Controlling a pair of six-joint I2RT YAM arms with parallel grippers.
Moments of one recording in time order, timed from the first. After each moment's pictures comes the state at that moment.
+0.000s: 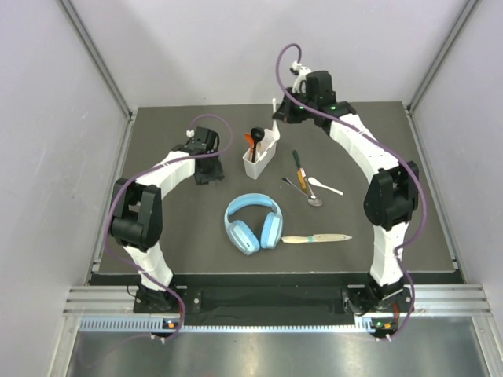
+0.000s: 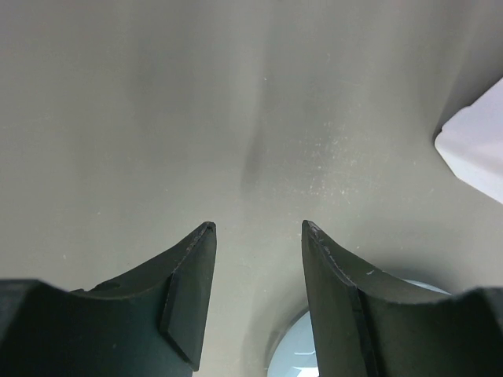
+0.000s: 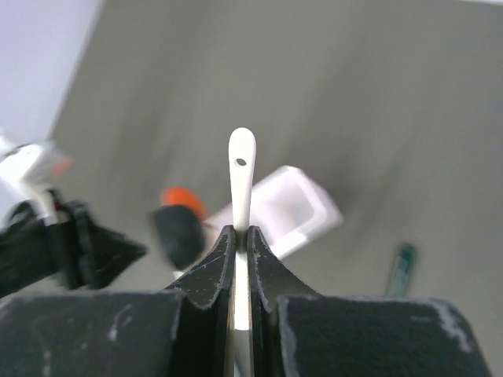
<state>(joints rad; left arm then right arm) -0.30 1.79 1.29 -0.55 -0.12 -0.53 0.38 2.03 1.94 -0.42 -0.33 0.32</state>
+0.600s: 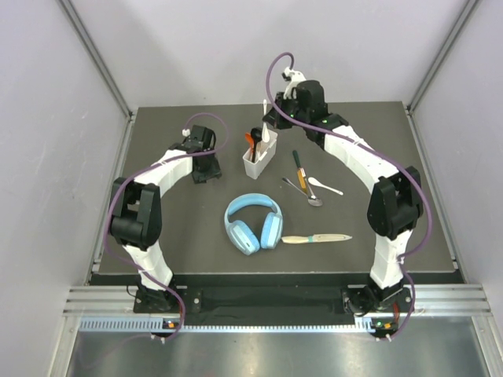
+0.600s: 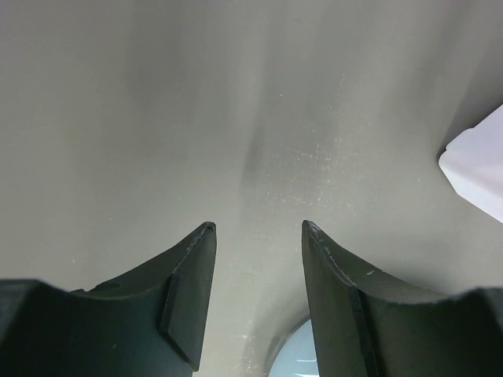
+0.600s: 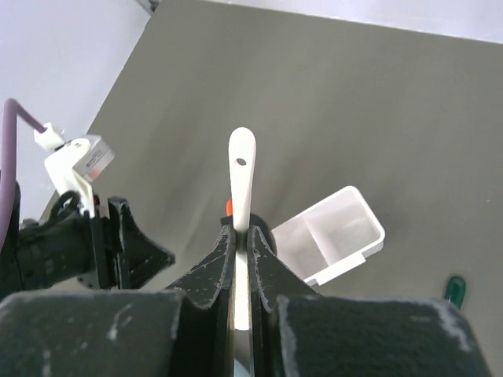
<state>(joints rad) -0.27 1.80 1.30 -0.55 -0.12 -0.54 0.48 1.92 1.75 -0.18 -0.26 0.35</state>
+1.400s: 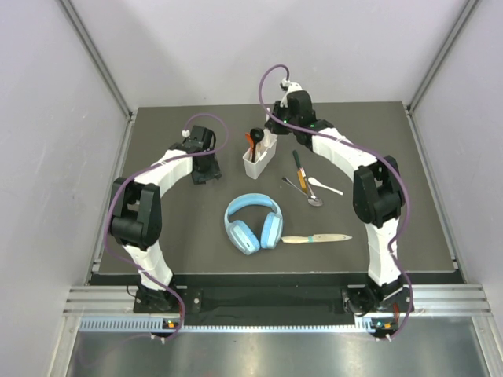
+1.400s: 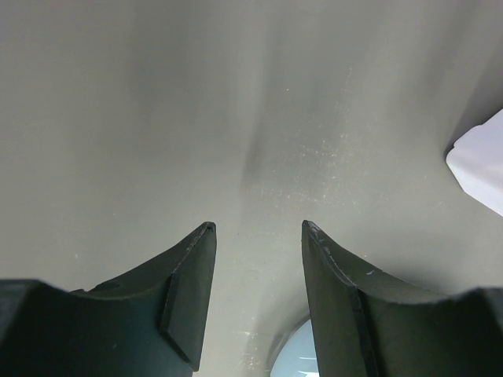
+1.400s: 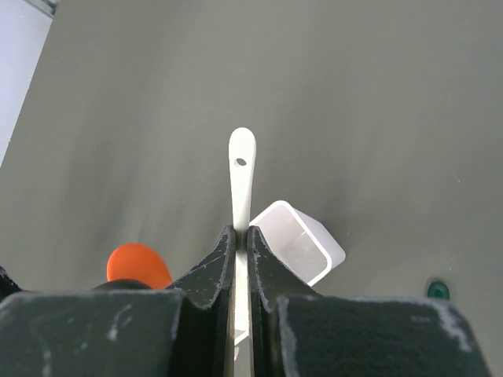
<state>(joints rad) -0.27 1.80 1.30 -0.57 -0.12 -0.55 0.47 2.11 1.78 -0.11 -0.10 0.41</state>
